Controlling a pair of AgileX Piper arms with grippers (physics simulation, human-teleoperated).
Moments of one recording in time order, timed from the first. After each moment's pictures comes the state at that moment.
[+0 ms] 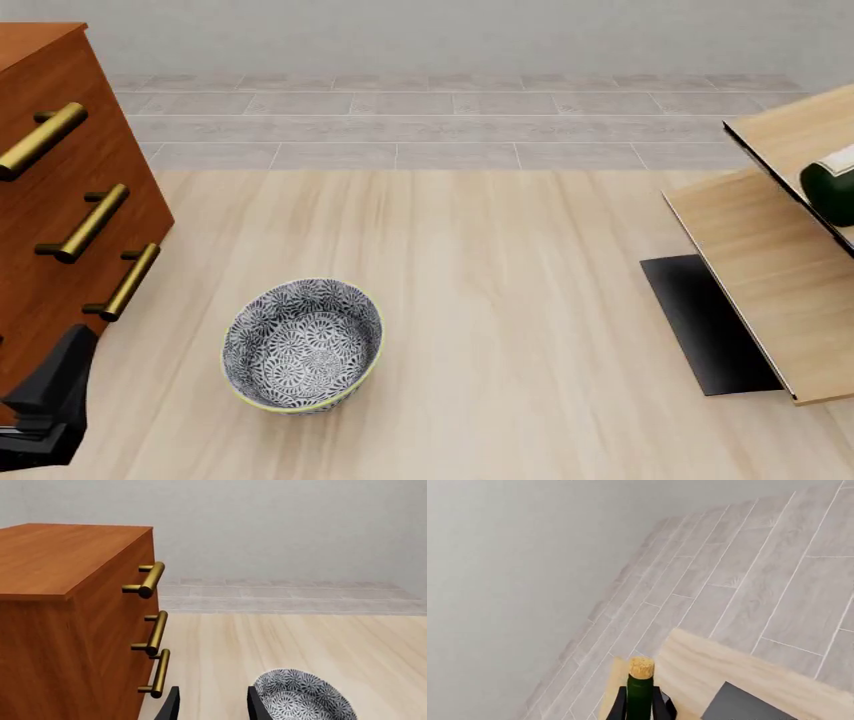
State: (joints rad) left arm -0.03 0.00 0.00 0.02 -0.03; right arm -0.64 1.30 -1.07 0.03 0.36
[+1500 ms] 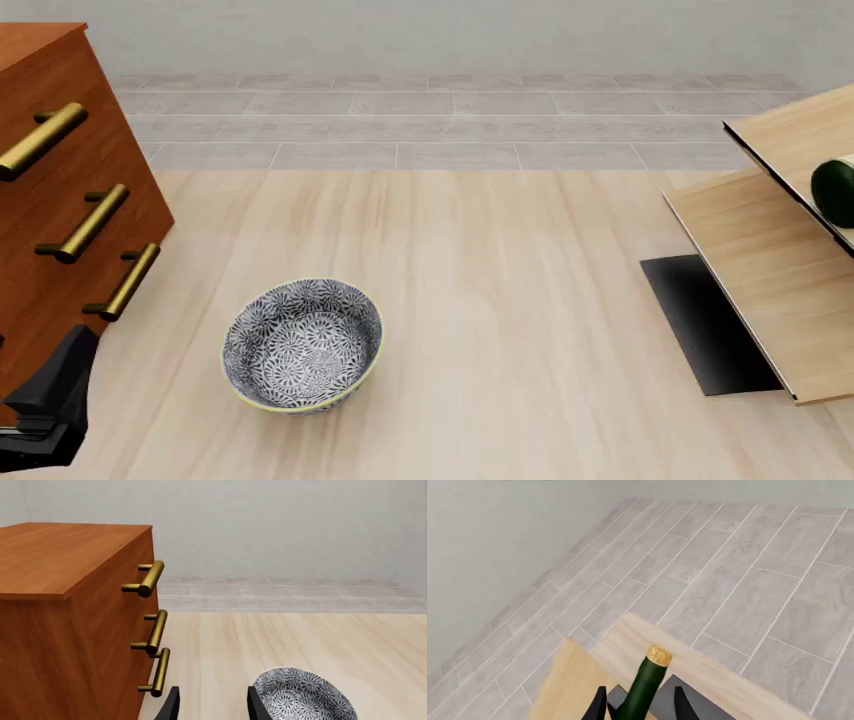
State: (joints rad) left arm -0.03 0.00 0.00 0.02 -0.03; right arm -0.68 1.36 -1.05 0.06 0.39
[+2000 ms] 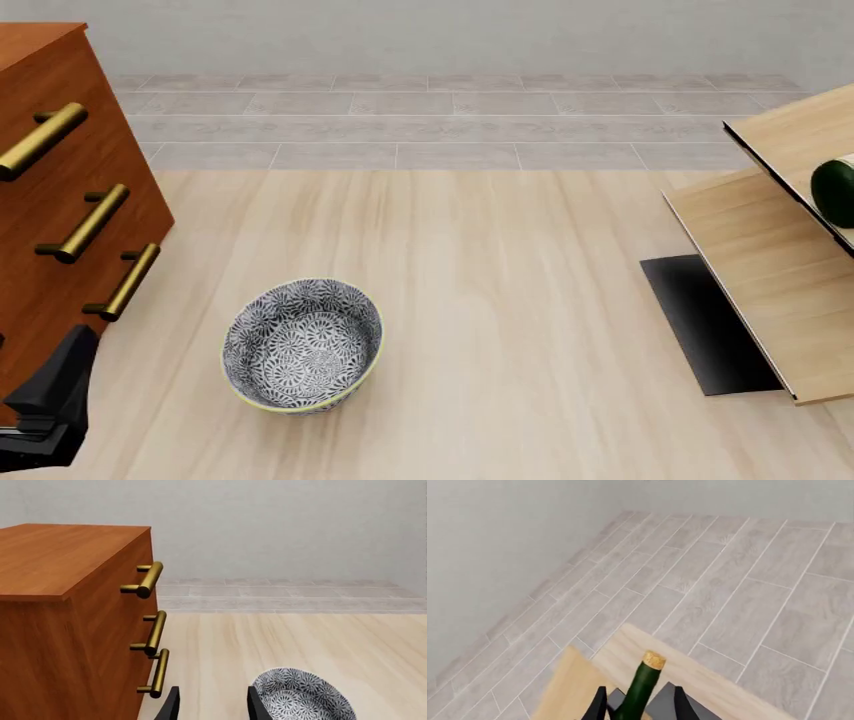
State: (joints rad) left arm -0.04 0.00 0.00 0.02 -0.03; right arm -0.70 1.31 -1.07 0.11 0.40
